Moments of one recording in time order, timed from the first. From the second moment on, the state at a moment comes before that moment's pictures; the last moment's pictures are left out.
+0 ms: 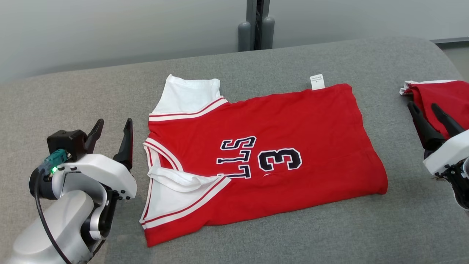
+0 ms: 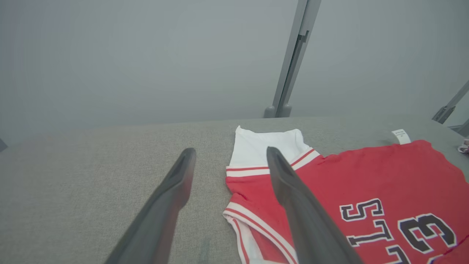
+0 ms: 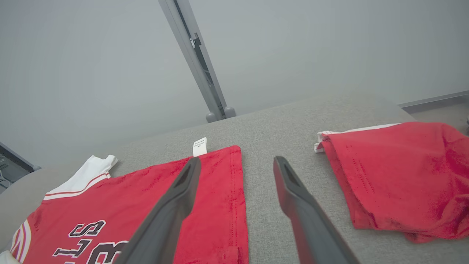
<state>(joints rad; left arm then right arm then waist) -0.58 0.54 -0.85 0.36 -1.04 0.32 -0.22 -0.74 -0.62 0.91 0.70 1.29 0.13 -0.26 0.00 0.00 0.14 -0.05</state>
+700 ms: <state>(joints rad) -0.03 0.20 -0.35 0.22 -0.60 0.30 -0.26 -0.13 -0.25 0.05 0.34 0.44 0.13 -0.26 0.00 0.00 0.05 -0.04</state>
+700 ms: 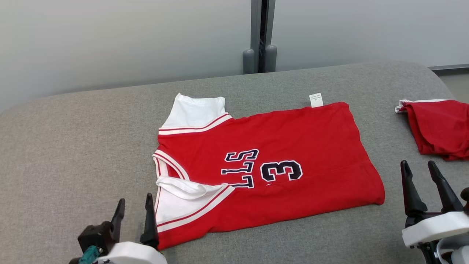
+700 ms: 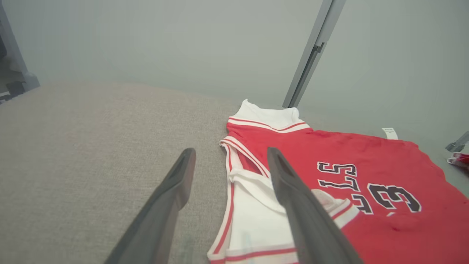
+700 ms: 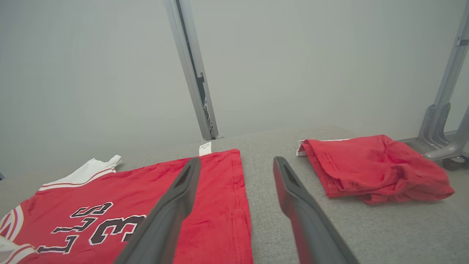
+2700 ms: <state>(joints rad) -0.15 0.07 -0.30 0.66 -0.47 0.14 -0.26 -0.28 -0.17 0.16 0.82 0.71 0.13 -0.25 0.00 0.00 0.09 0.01</state>
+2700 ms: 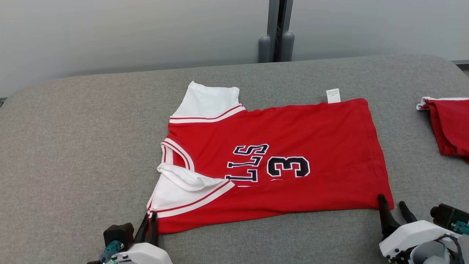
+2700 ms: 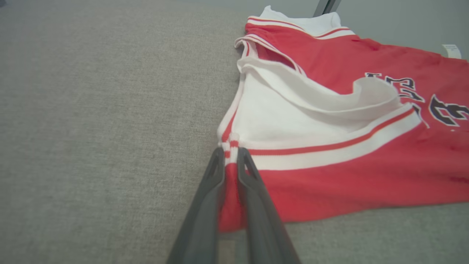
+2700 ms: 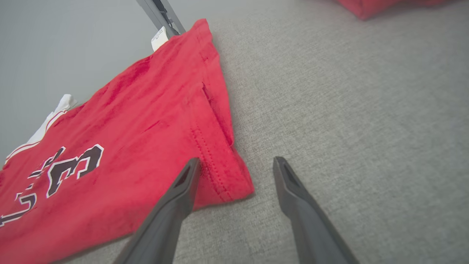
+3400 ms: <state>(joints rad) -0.17 0.08 -0.33 0.68 -0.46 0.14 -0.26 -0.34 -0.20 0.32 0.91 0.83 0.13 -0.26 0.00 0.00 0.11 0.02</state>
